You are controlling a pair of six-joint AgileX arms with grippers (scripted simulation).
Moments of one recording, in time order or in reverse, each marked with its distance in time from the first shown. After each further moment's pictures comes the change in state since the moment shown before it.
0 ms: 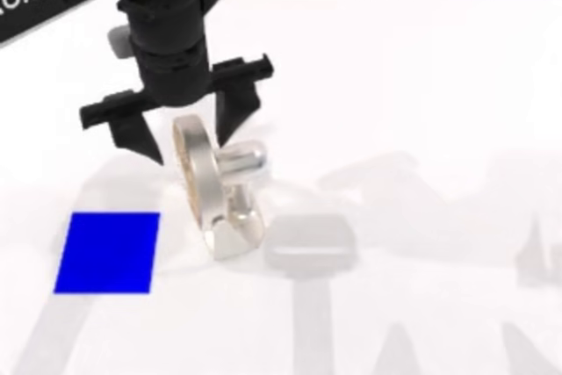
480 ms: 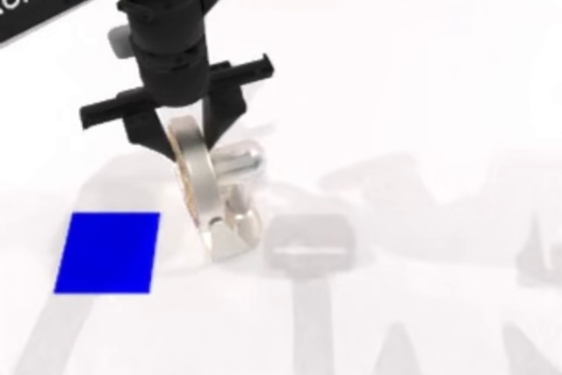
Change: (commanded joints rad) left arm 0.000 0.000 0.000 0.000 0.000 0.000; right arm 0.000 0.000 0.000 0.000 0.000 0.000
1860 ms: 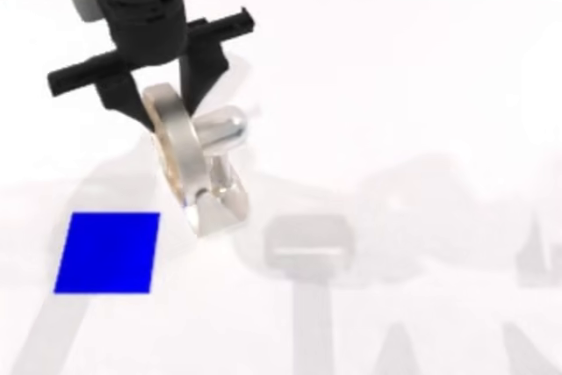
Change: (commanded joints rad) left arm 0.032 -0.015 0.175 -0.197 0.002 -0.068; right arm 0.000 0.000 0.000 0.000 0.000 0.000
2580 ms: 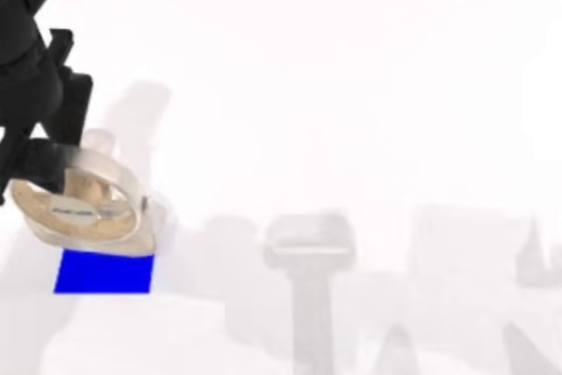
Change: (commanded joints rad) left arm 0.200 -0.349 -0.464 0.122 0.025 -0.800; right arm 0.000 0.000 0.000 0.000 0.000 0.000
